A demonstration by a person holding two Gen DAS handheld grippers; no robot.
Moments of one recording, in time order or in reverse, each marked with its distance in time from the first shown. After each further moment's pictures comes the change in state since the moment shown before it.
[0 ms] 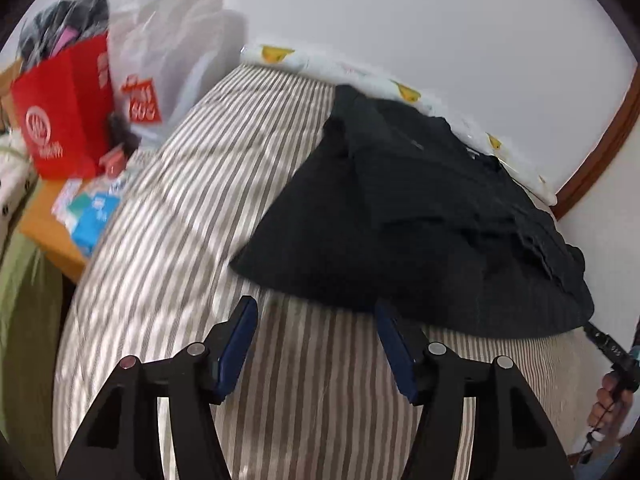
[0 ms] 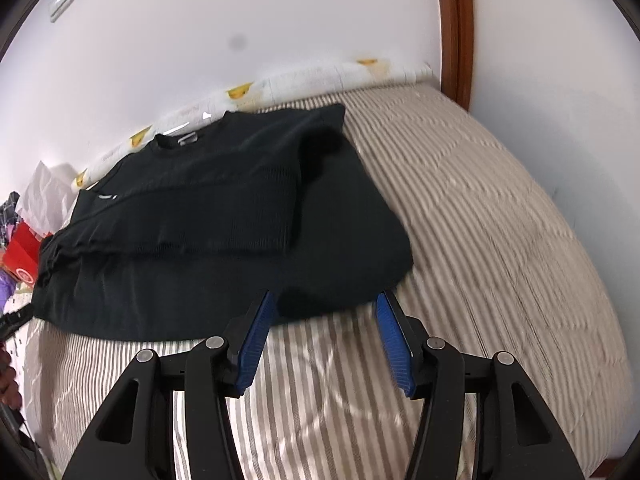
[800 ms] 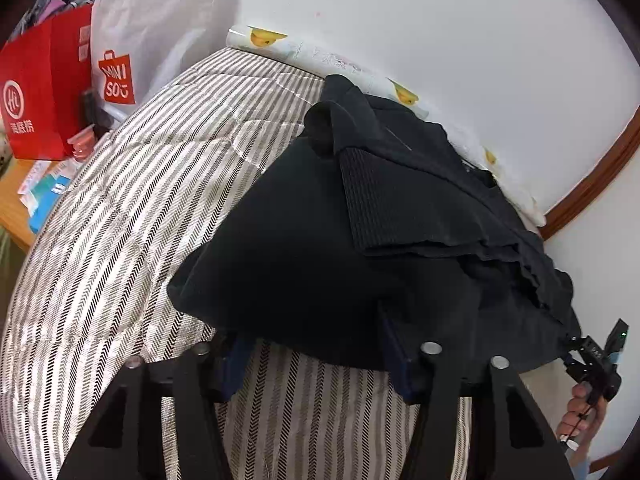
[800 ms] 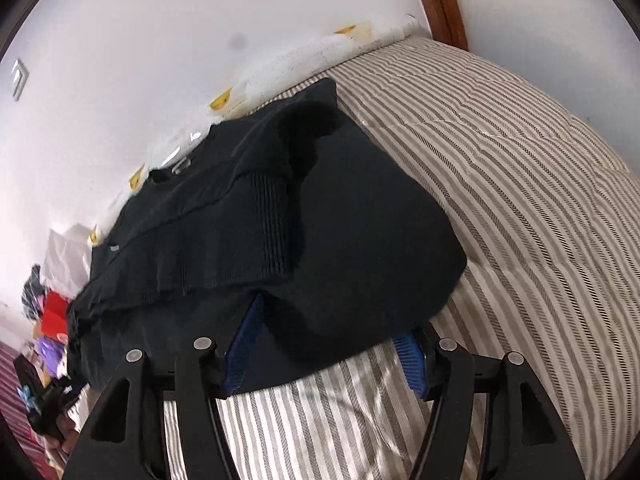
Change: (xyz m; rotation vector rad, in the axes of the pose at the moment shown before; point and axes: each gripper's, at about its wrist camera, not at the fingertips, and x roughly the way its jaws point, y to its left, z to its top) left arm 0.041 -0.011 0.018 -0.065 0.002 -0.079; right arm 0.049 -0.008 0.021 0.246 0.017 0.141
